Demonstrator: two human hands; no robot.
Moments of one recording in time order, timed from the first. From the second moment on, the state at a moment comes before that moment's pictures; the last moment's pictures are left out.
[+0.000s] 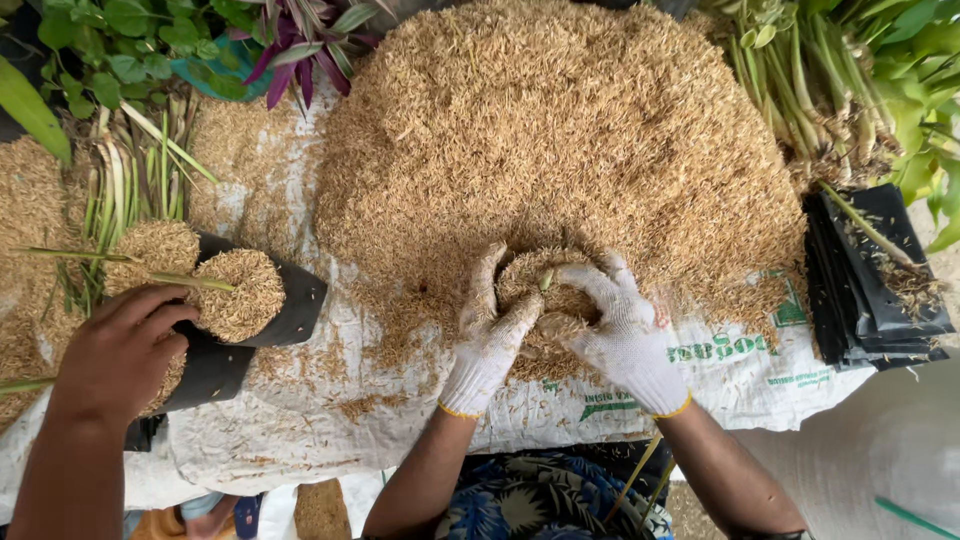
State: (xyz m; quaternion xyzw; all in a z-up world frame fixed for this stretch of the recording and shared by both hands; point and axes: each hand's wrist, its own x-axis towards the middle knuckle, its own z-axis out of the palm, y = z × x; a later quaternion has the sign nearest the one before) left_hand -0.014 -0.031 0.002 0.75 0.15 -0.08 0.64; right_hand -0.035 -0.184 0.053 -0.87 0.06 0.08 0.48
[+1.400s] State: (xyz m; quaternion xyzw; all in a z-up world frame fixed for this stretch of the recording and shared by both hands) left_hand 0.010 -0.014 -0.046 0.66 -0.03 -0.08 0.75; right_hand 0.028 -0.204 0.058 -0.81 -0.13 0.25 0.52
